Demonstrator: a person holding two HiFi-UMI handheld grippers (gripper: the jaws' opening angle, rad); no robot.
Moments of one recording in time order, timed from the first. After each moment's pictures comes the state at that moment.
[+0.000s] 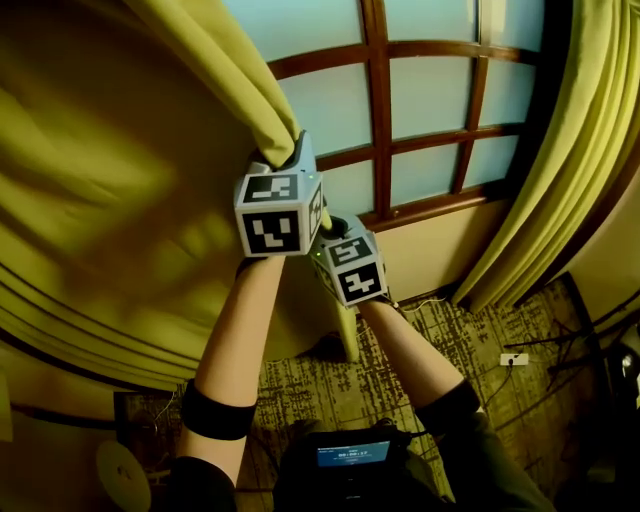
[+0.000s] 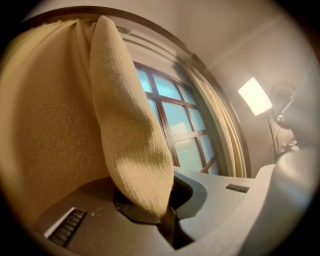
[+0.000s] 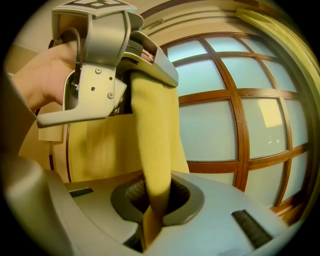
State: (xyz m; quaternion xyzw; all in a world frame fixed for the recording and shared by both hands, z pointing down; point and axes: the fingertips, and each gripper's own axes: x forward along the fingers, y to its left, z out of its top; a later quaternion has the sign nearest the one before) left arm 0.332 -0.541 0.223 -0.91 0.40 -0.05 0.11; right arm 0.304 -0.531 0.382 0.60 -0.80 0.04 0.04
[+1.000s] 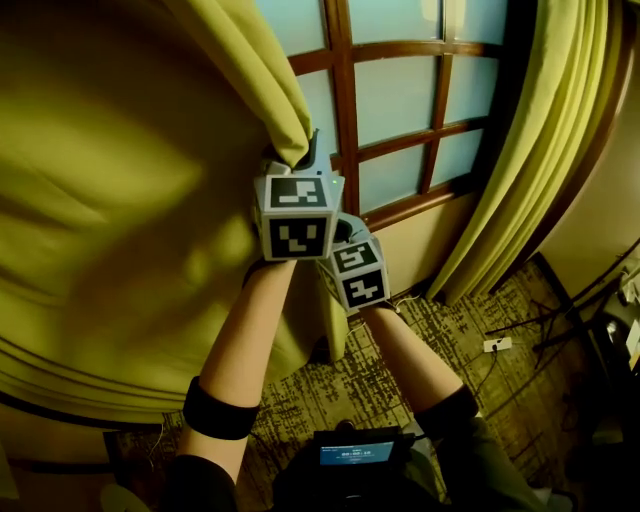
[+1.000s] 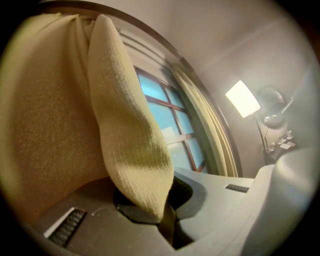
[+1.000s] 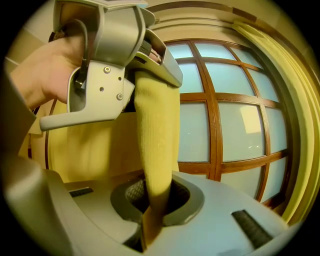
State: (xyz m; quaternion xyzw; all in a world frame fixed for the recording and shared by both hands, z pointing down) left arm 0.410 -0.540 0.227 -0.94 0.32 -0.03 0.13; right arm 0.372 -0.544 0.388 0.67 -0.74 0.03 0.05
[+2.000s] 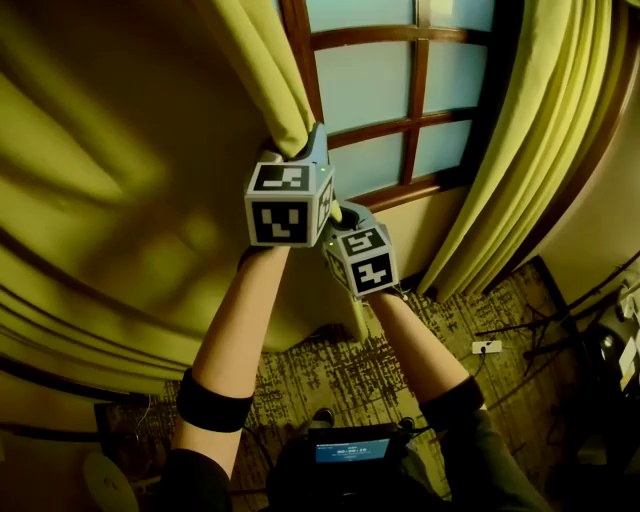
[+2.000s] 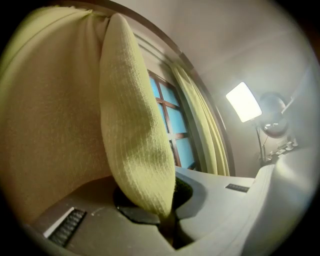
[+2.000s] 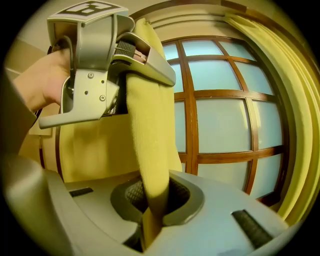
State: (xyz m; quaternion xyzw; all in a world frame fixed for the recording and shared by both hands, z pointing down) left arm 0.476 -0.495 0.247 -0.94 0.33 -0.04 0.10; right arm 0.454 -0.484 0.403 0.65 -0.76 0.05 0.06
